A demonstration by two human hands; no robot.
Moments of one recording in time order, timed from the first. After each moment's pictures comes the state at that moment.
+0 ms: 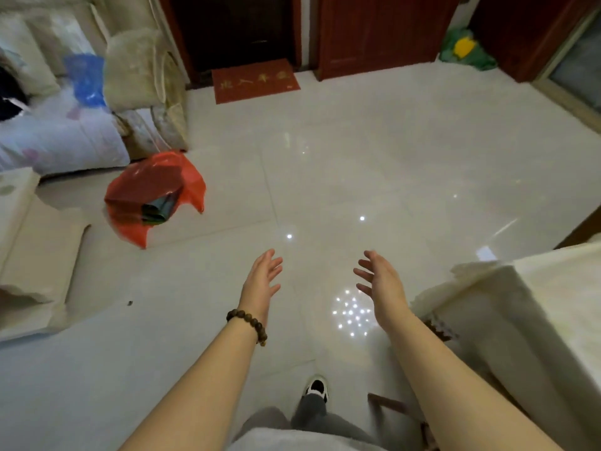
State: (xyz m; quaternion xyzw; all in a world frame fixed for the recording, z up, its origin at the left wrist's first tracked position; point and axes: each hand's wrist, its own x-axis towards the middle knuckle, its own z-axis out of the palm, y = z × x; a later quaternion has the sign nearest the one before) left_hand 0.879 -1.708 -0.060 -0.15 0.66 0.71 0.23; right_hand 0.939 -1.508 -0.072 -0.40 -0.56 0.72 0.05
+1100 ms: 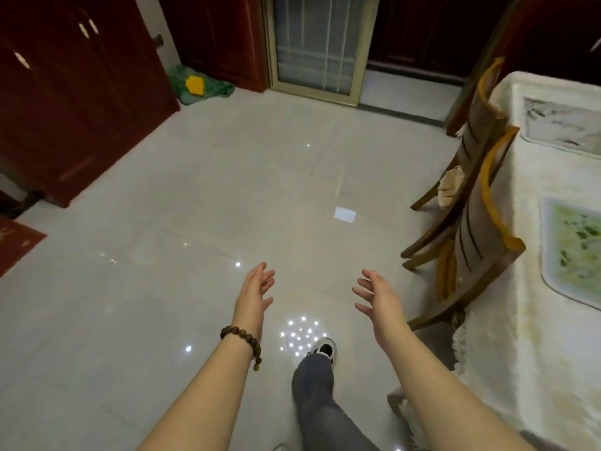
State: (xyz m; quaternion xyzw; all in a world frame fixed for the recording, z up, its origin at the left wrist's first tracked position) left_hand 0.455 -1.174 -0.065 0.15 0.66 0.54 0.50; right_hand 0.661 -1.104 -0.074 -0.63 -0.32 0.62 0.34
